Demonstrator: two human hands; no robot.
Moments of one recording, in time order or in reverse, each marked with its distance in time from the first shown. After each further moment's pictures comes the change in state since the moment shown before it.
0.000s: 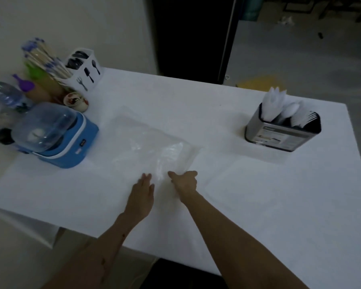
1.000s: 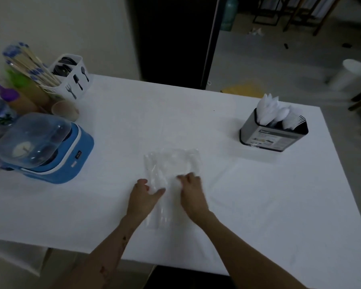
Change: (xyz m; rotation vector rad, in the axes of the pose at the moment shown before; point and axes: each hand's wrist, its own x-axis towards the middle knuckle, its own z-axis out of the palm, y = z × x) left_hand 0.020 0.003 -0.039 -0.416 -0.074 -0.199; right_hand -0.016 0.026 -0.003 -0.906 0.107 -0.654
